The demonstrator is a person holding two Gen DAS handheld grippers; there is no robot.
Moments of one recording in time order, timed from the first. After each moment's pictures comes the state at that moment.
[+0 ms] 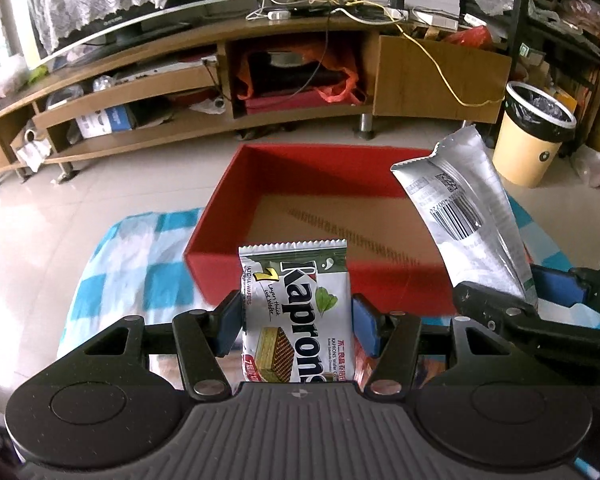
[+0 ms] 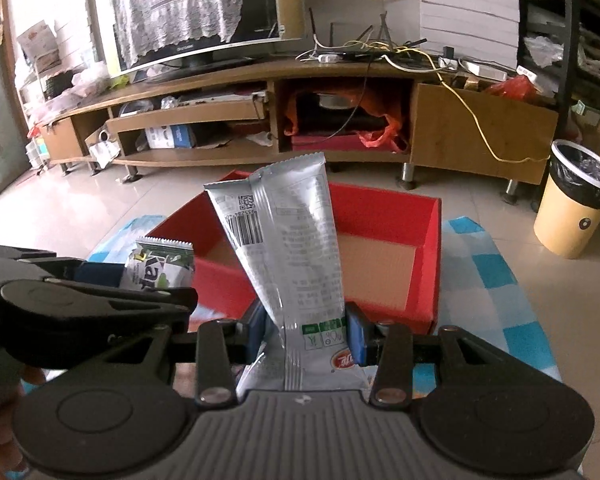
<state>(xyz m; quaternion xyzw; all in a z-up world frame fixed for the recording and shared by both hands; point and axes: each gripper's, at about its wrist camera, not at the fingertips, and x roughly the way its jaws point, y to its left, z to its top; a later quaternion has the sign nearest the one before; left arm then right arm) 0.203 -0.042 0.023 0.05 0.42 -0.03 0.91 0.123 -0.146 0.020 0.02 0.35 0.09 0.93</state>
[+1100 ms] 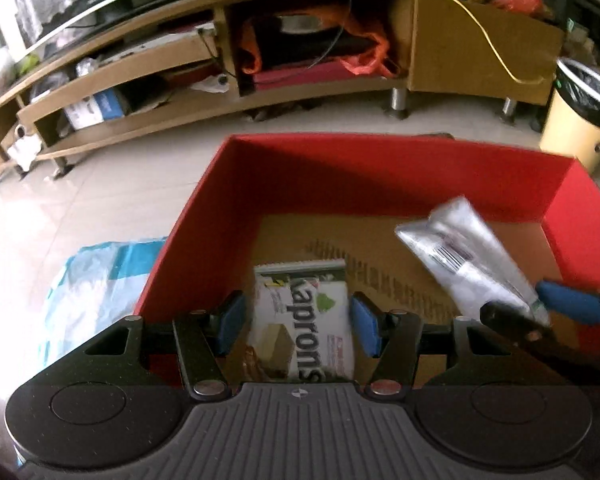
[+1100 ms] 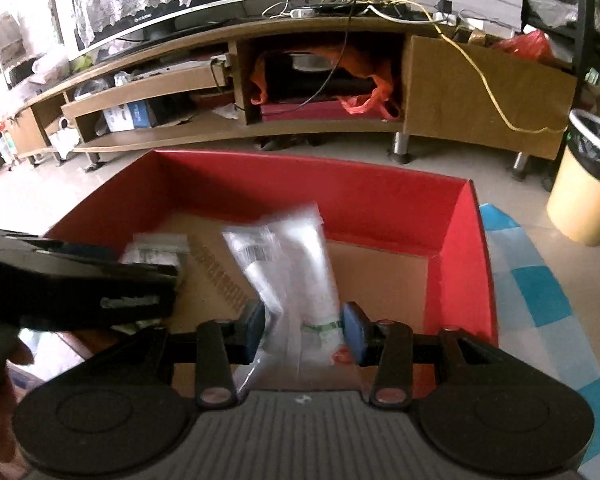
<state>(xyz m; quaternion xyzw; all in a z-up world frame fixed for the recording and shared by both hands) 0.321 -0.045 -0.046 0.08 0.45 0.00 0.89 0.246 -0.159 -0.051 0.02 0.39 0.07 0.92</state>
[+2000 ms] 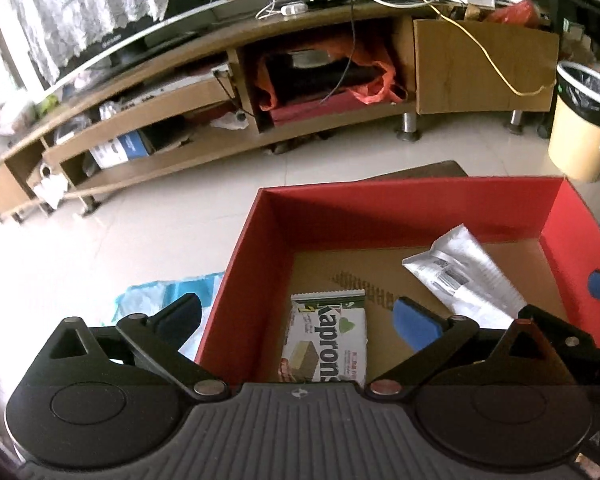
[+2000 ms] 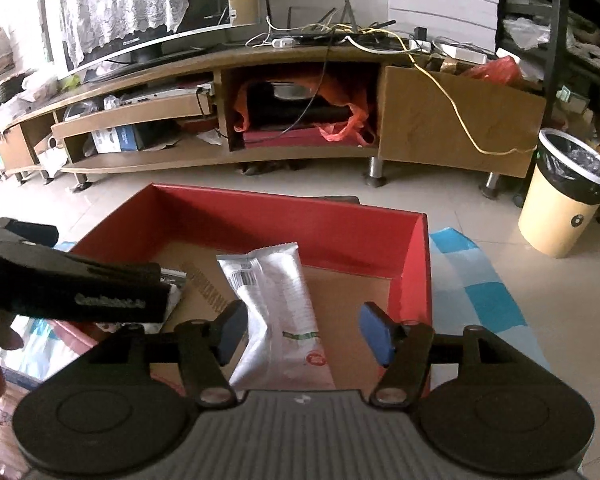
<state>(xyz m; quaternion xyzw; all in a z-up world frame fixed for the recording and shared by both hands) 0.310 -0.050 -0.005 0.11 0.42 0.03 0.90 0.225 -0.165 -0.015 0.03 0.36 0.04 0.93</state>
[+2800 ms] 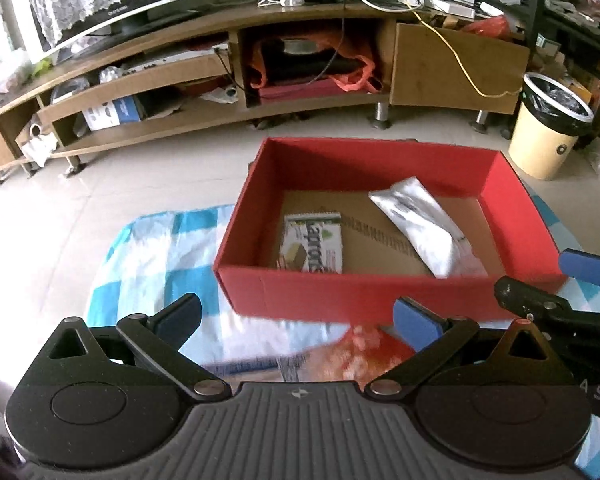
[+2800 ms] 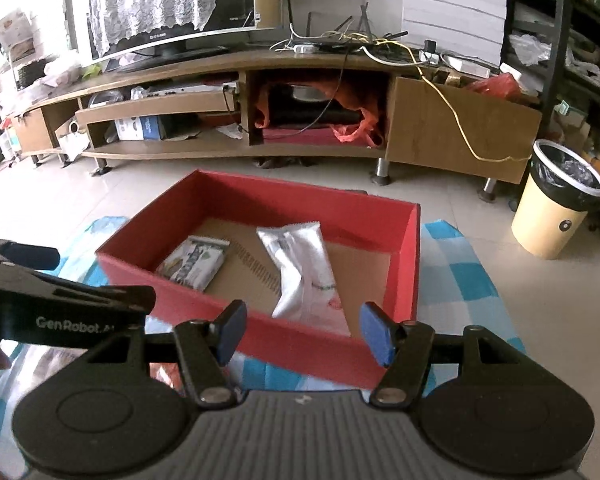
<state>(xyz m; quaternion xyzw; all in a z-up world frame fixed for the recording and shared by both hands) 0.218 -0.024 0.023 0.06 0.44 -0.01 0.90 0.153 -0.149 0.020 0.00 0.37 0.05 0.93</state>
